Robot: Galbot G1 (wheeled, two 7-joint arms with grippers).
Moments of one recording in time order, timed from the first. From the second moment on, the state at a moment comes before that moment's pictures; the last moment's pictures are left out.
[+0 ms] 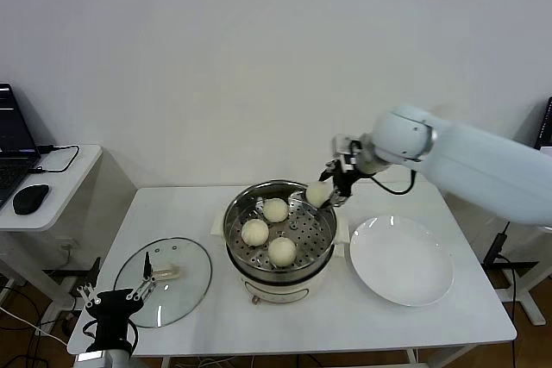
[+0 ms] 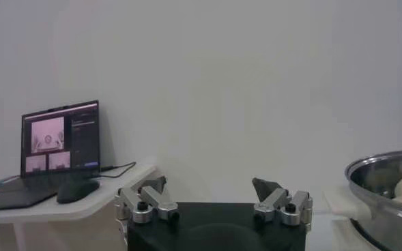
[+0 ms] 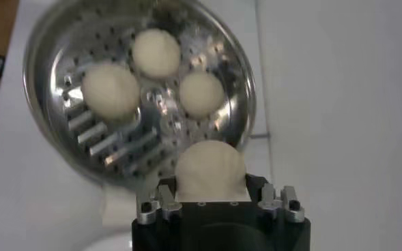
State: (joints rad) left arm 1.76 -1.35 -0.62 -2.25 -0.06 0.02 -0.30; right arm 0.49 0.84 -1.12 1.54 0.45 -0.59 -0.86
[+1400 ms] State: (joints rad) left arm 1.74 -1.34 -0.63 -2.26 -0.10 0.02 -0.30; right arm 0.37 0.84 -1.06 1.58 0.49 -0.65 -0.68
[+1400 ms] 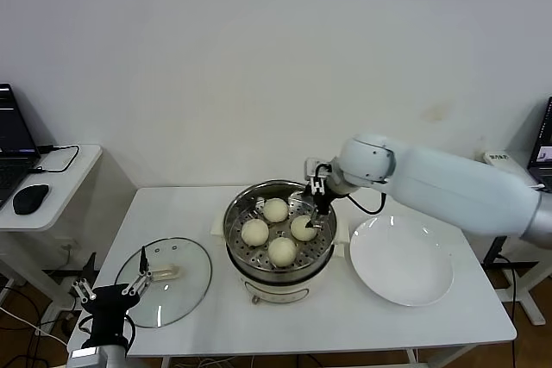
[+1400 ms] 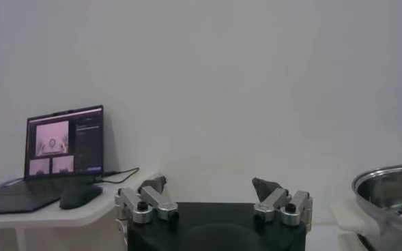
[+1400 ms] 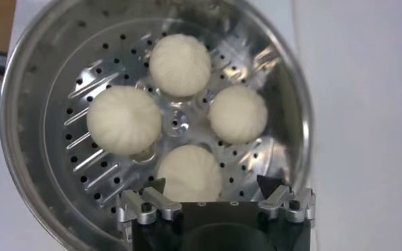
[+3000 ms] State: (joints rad) left arm 1.73 -1.27 -0.72 -1.97 0.86 -0.05 -0.19; right arm -1.53 1.25 0.93 2.01 0.38 -0.19 -0.28
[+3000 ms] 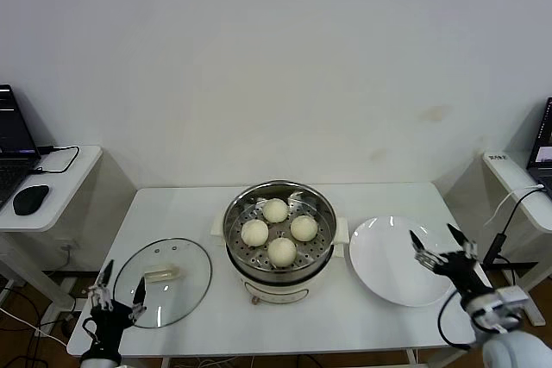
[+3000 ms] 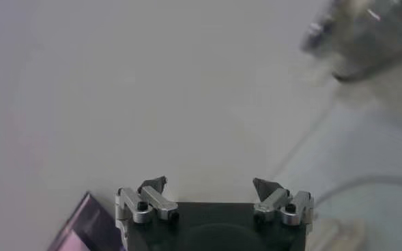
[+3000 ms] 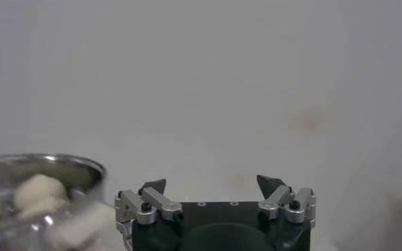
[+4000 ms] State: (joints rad) left arm 1.40 -1.15 -0.58 -1.60 1.11 -0.04 -0.11; right arm -1.70 1.42 1.07 2.07 0.33 -0.21 -0.32
